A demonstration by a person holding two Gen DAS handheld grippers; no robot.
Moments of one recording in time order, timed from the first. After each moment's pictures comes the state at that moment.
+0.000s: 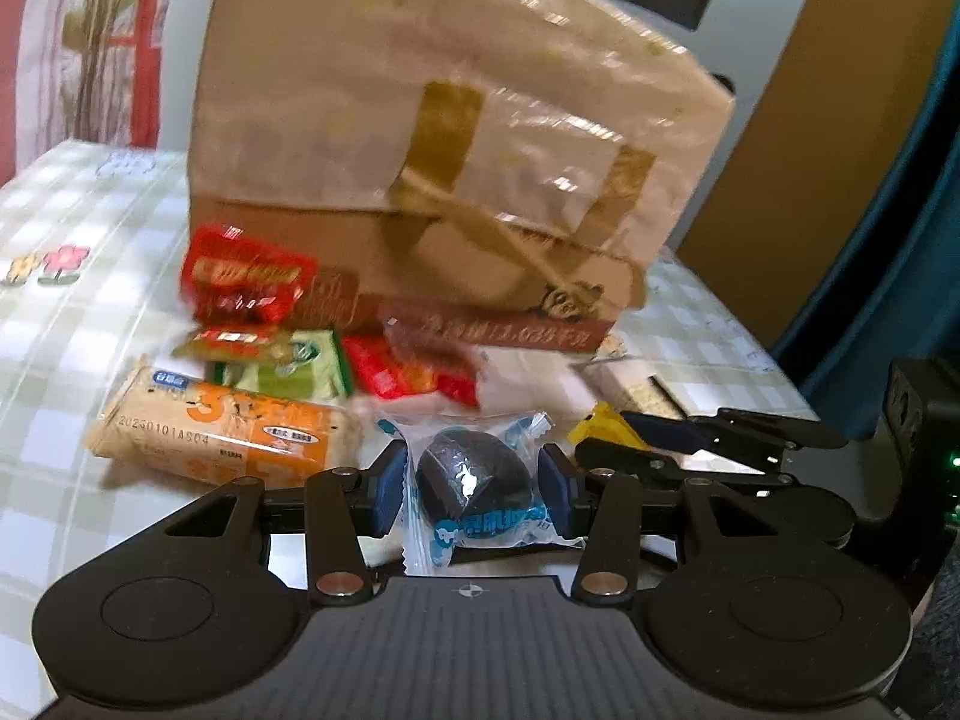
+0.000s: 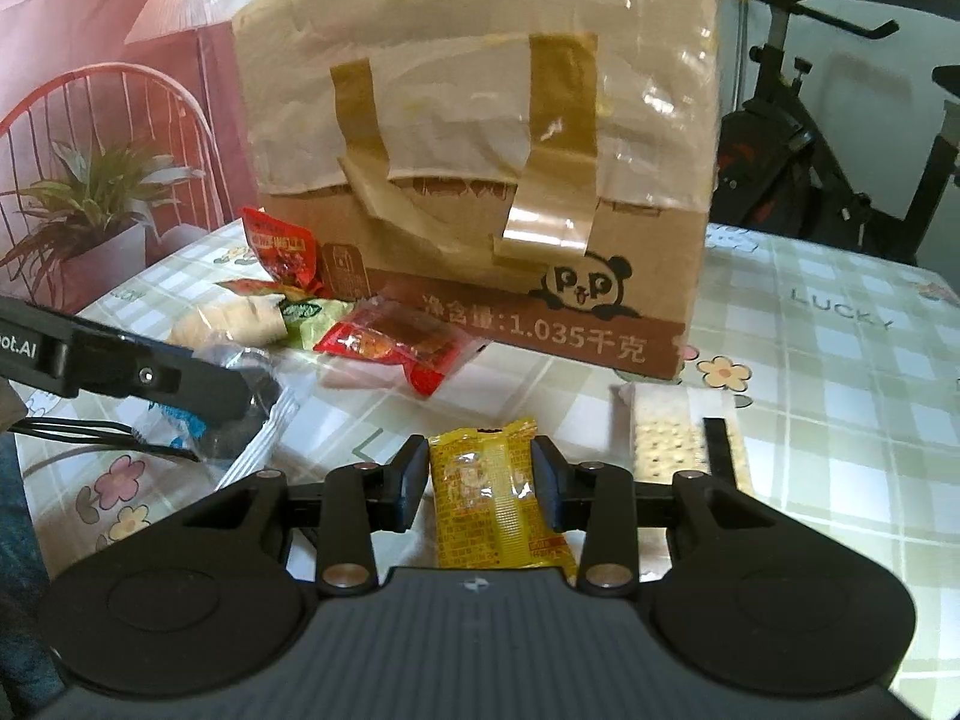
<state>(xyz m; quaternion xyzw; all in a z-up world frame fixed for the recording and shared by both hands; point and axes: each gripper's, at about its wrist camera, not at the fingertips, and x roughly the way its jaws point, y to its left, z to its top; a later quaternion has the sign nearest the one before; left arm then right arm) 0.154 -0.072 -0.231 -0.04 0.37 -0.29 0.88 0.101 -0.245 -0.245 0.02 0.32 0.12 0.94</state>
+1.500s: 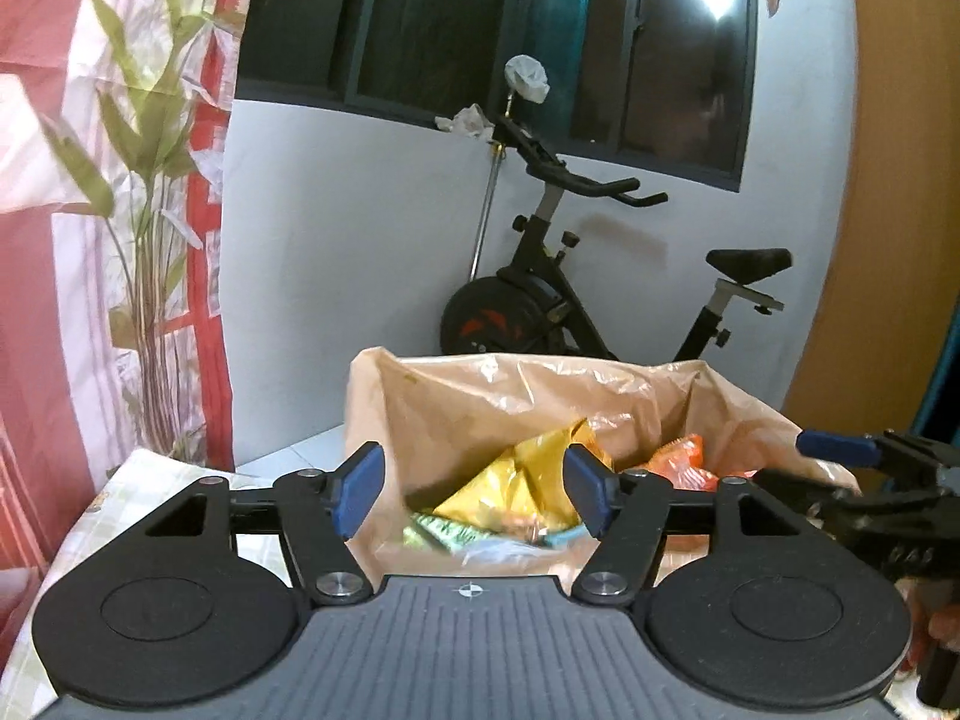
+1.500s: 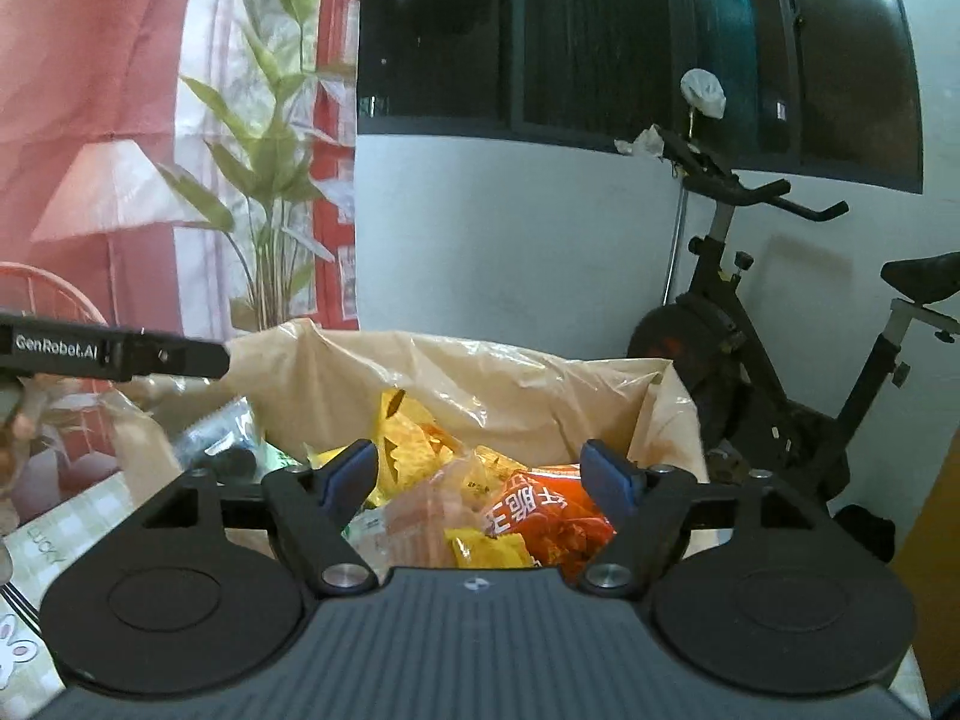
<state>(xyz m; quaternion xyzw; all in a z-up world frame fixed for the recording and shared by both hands) 0.266 -0.034 -0.079 -0.01 0.20 -0.22 0.95 0.213 -0.250 -0.084 0.00 0.17 0.05 0.98</state>
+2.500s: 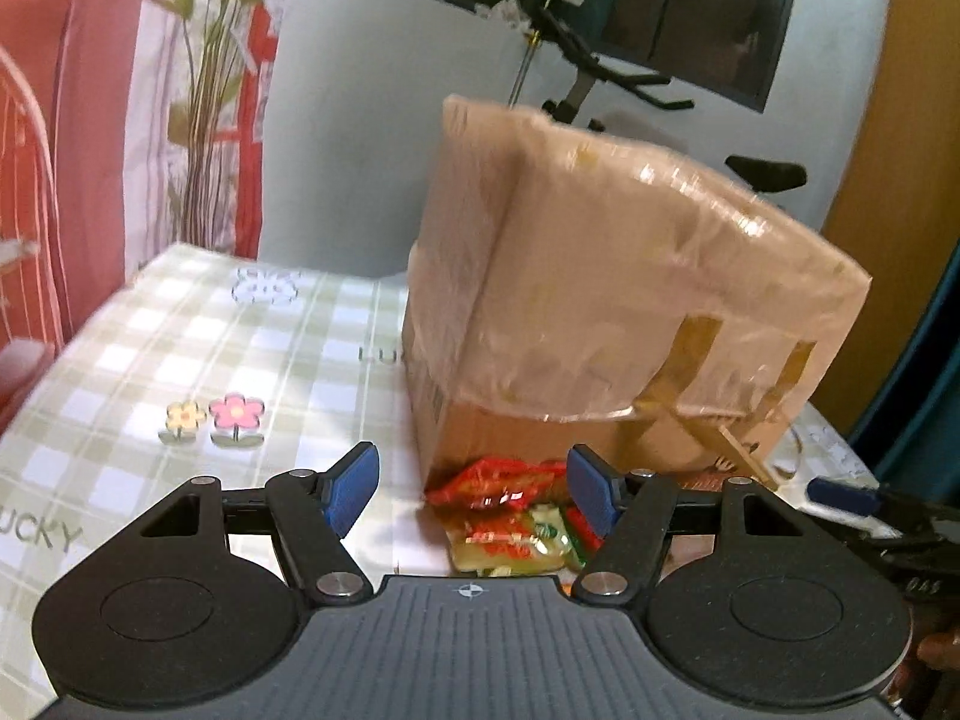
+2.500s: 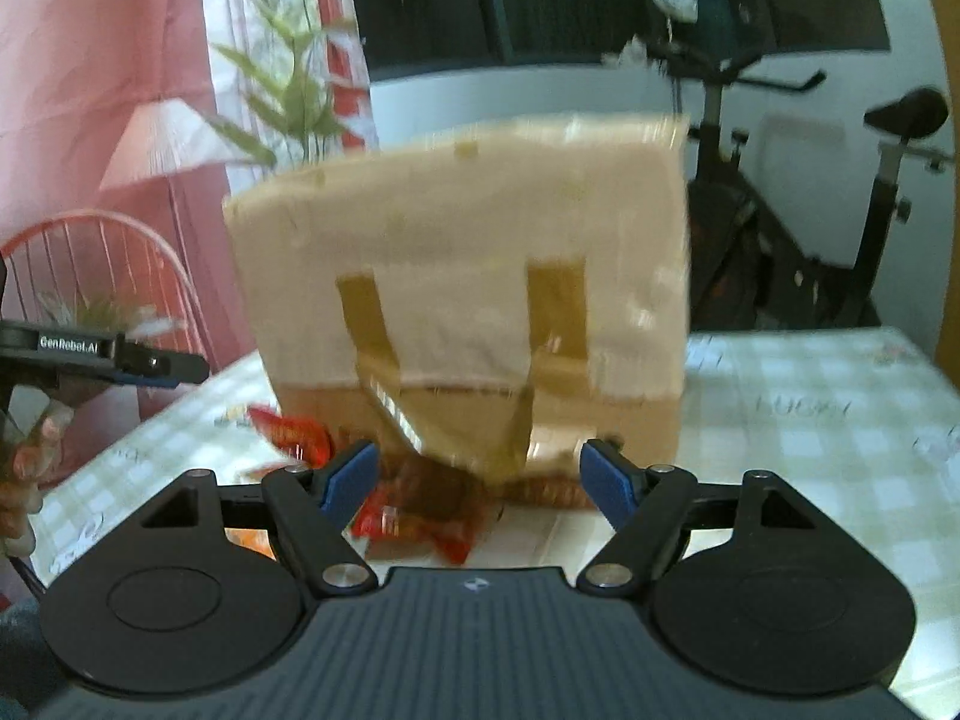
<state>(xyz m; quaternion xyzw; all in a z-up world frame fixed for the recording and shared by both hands) 0.216 0.023 -0.183 -0.04 0.31 -0.21 0.92 0.098 -0.231 -0.185 0.08 0.23 0.07 0.97</state>
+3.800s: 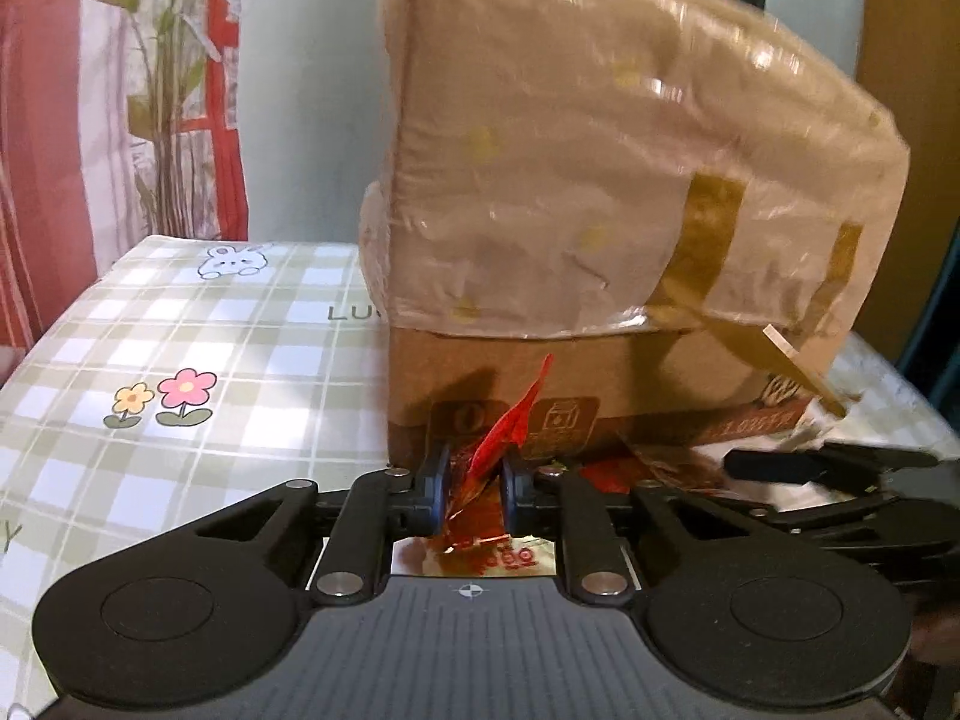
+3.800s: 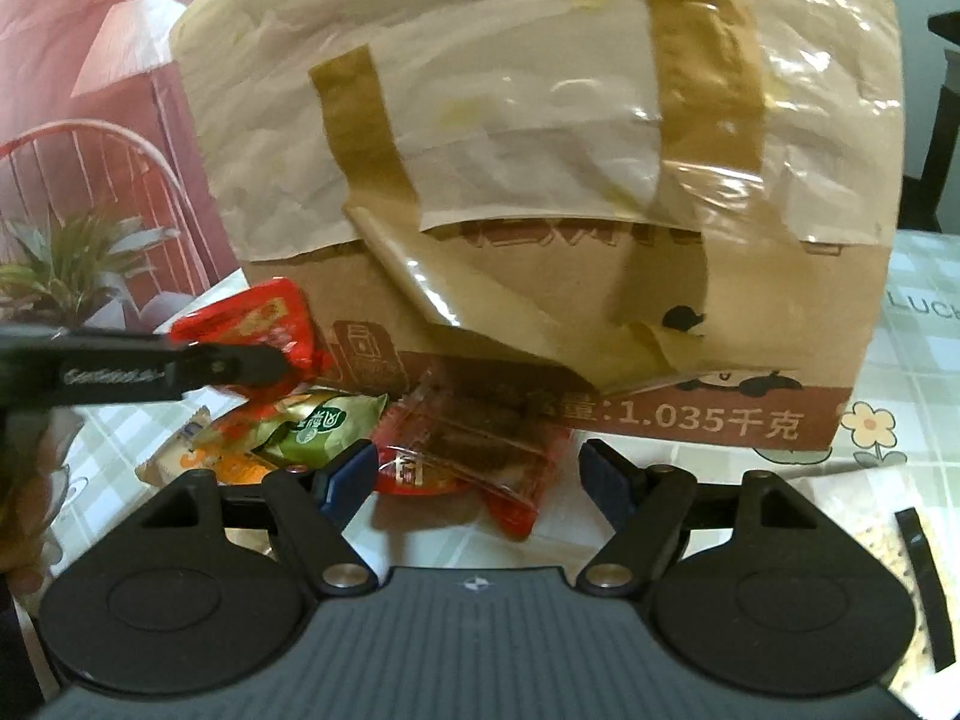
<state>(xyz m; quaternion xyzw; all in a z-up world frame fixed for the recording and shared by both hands) 0.214 -0.014 -0.214 0.02 0.32 -0.21 0.93 0.174 -0.202 -0.251 0.10 0.31 0.11 0.94</state>
